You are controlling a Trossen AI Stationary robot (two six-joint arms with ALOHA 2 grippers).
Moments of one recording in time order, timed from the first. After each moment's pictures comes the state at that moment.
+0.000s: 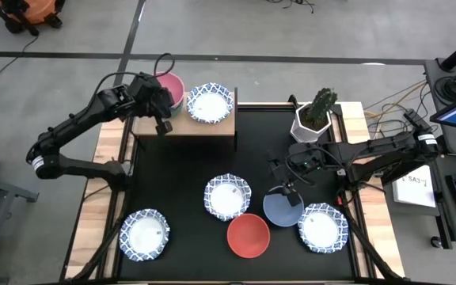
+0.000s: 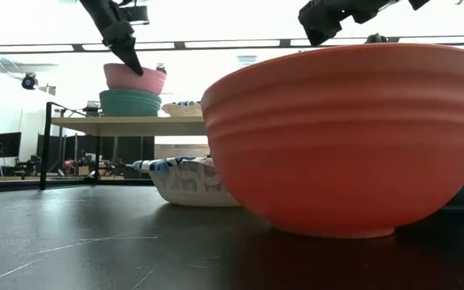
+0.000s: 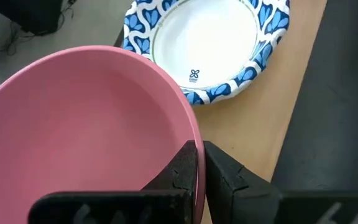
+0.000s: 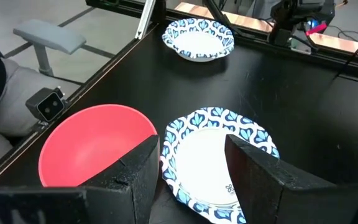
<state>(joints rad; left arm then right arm) 0.63 1.15 1.28 -0.96 -0.14 0.40 0.08 1.18 0.86 -0.14 -0.31 -0.20</state>
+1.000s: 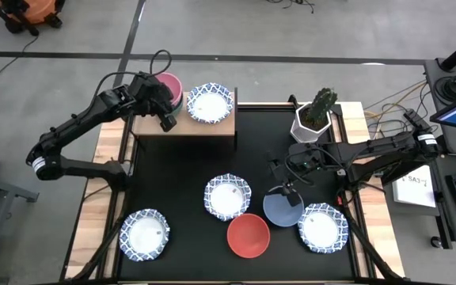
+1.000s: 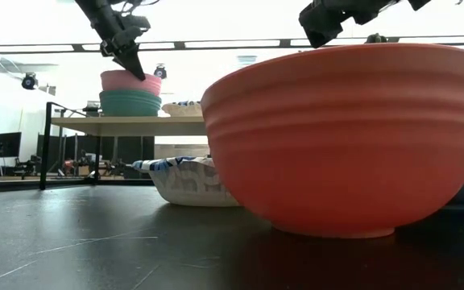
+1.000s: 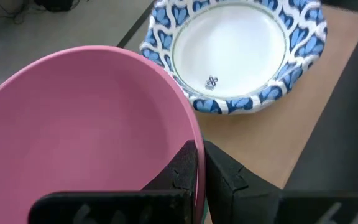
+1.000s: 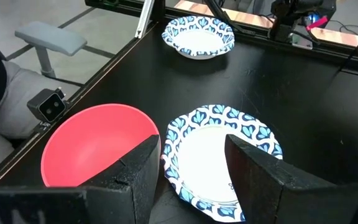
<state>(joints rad) 0.67 1.14 1.22 -0.86 -0.14 0.23 0.08 1.18 0.86 -0.14 -0.31 -0.18</state>
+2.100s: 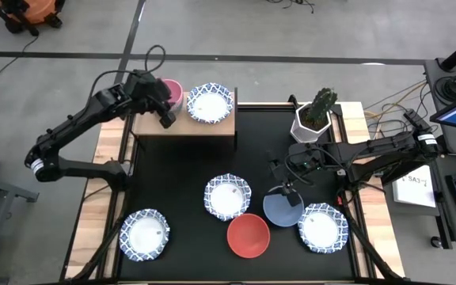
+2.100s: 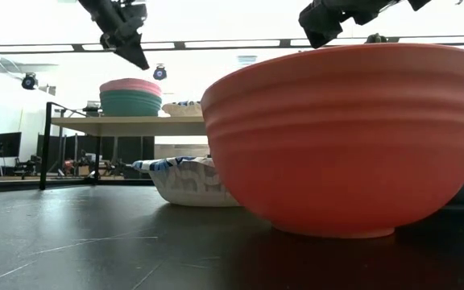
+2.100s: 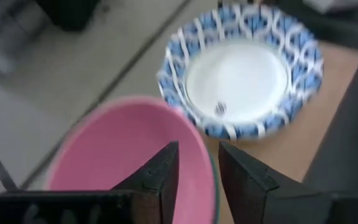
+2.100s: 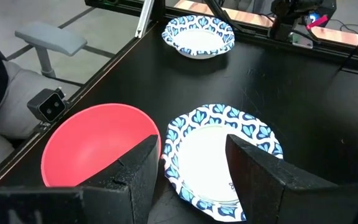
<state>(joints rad) 0.68 1.12 1.25 -0.82 -0.14 0.23 0.08 1.18 0.86 -0.14 -0.31 -0.18</state>
